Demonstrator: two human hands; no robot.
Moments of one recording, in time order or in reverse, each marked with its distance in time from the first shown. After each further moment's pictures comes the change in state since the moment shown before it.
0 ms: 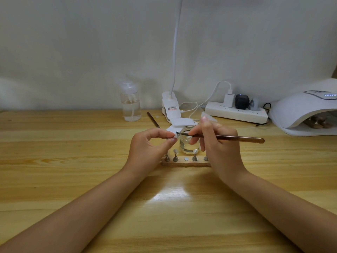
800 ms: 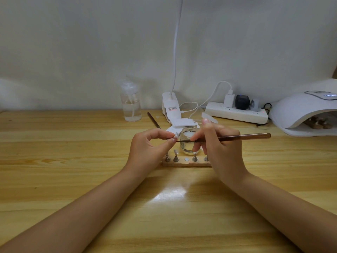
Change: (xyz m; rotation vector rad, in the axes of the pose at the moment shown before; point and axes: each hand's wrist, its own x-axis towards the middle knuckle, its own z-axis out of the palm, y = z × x) left_hand -0.001 0.004 0.000 -0.018 0.002 -0.047; right_hand -0.003 -0.002 0.000 0.043 0.006 -0.027
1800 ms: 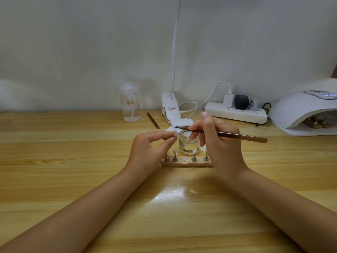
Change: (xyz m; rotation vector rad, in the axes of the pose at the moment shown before) left_hand 0.000 0.001 0.001 0.024 -0.038 0.072; right_hand 0.007 -0.002 -0.001 -0.017 -0.002 -0.032
